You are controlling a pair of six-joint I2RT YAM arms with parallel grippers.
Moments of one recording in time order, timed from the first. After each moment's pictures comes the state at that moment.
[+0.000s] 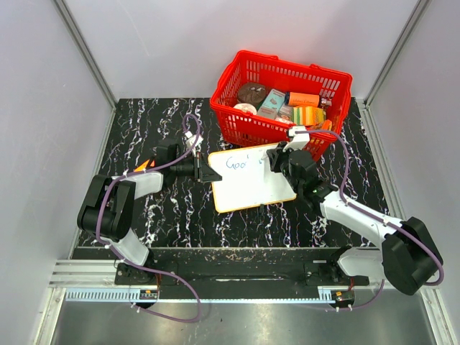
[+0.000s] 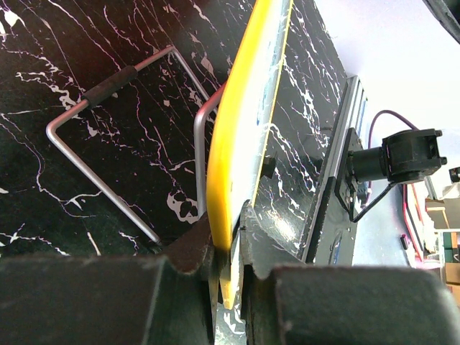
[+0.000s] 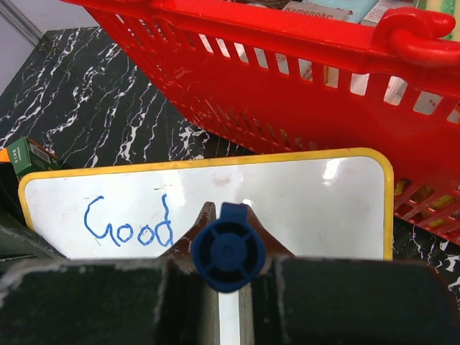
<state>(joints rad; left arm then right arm) -0.24 1.65 0.76 0.30 1.00 -0.37 0.62 1.23 0.70 0.35 0.30 0.34</state>
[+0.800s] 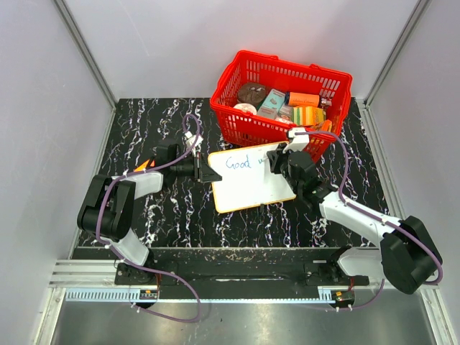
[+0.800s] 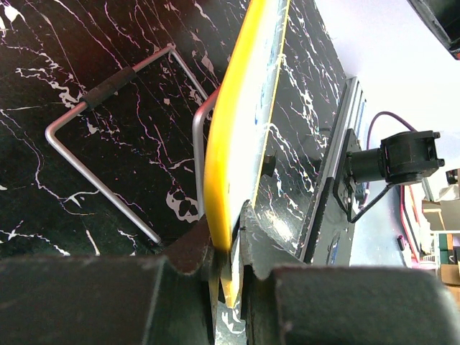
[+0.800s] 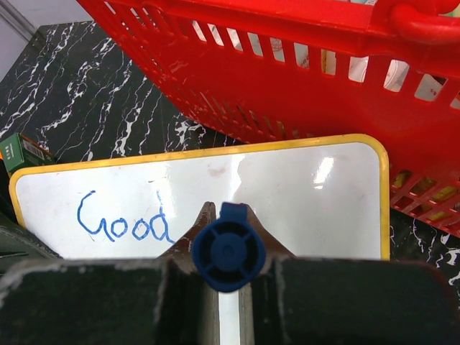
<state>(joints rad) -0.24 1.65 0.76 0.30 0.99 -0.37 0.62 1.25 0.68 0.35 0.31 0.35</state>
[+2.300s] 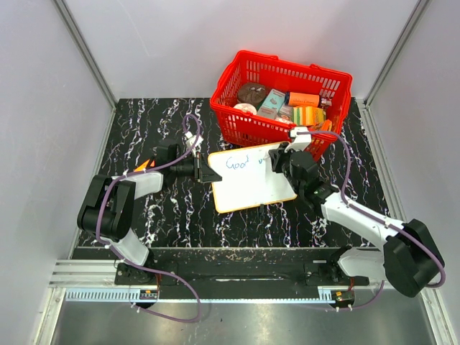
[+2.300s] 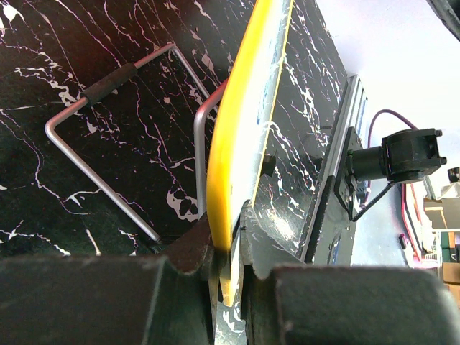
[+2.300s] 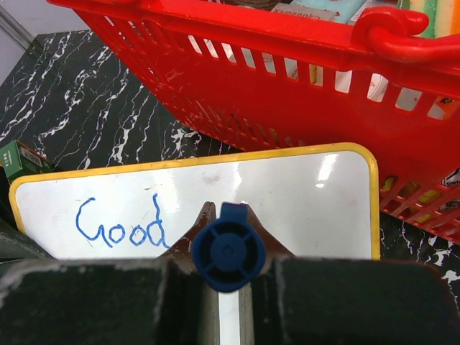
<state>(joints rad) -0.24 1.65 0.76 0.29 1.00 -0.37 0.62 1.21 0.68 0.34 0.33 0.34</state>
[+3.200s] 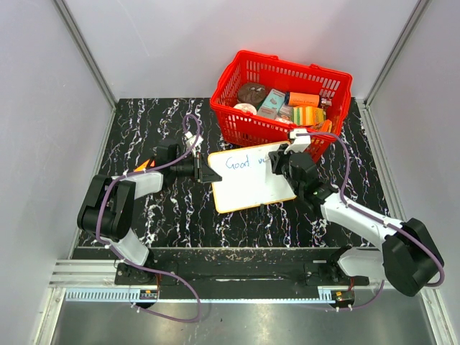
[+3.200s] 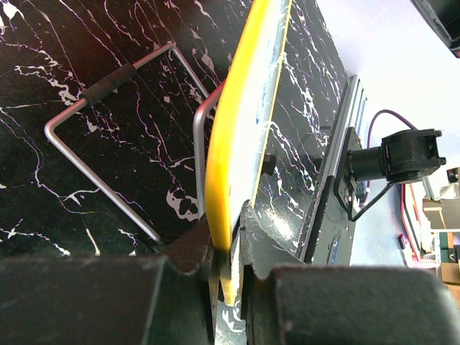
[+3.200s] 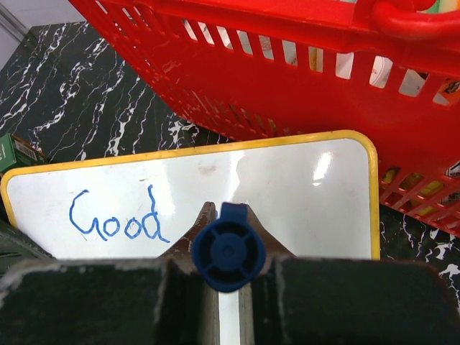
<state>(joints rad) -0.24 1.65 0.76 0.29 1.00 -0.37 0.62 1.23 0.67 0.35 0.33 0.34</state>
